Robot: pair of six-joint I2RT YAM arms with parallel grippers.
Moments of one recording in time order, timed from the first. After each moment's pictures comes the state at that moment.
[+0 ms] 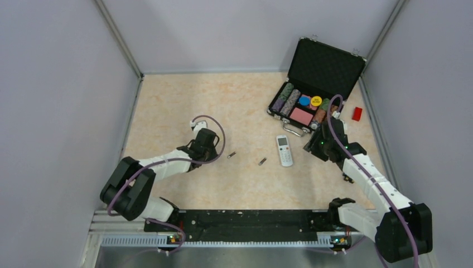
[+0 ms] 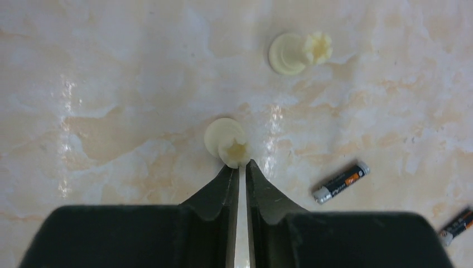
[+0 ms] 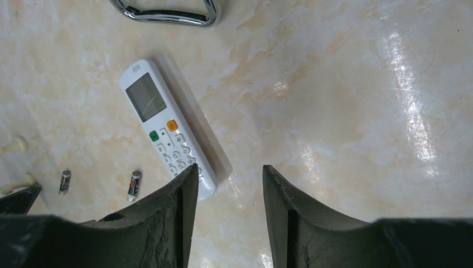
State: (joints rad) left arm -0.54 1.40 0.58 -0.06 -0.23 -0.71; right arm 0.24 1.03 0.66 -0.52 0.08 0.72
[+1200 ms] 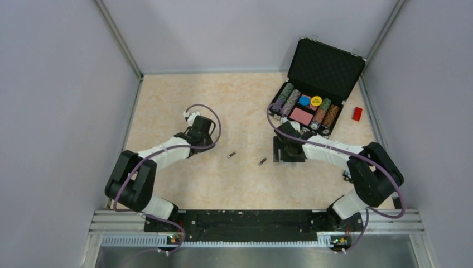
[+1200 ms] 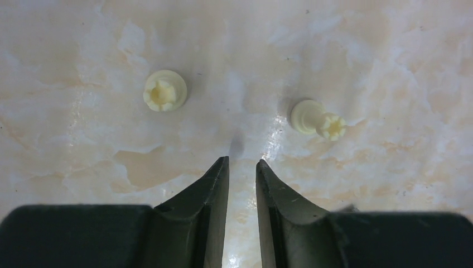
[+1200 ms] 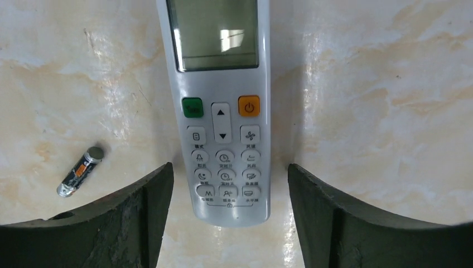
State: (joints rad) left arm -0.44 1.50 0.77 -0.21 -0.27 -0.73; right arm 0.63 1.51 0.81 -0.47 0.22 0.60
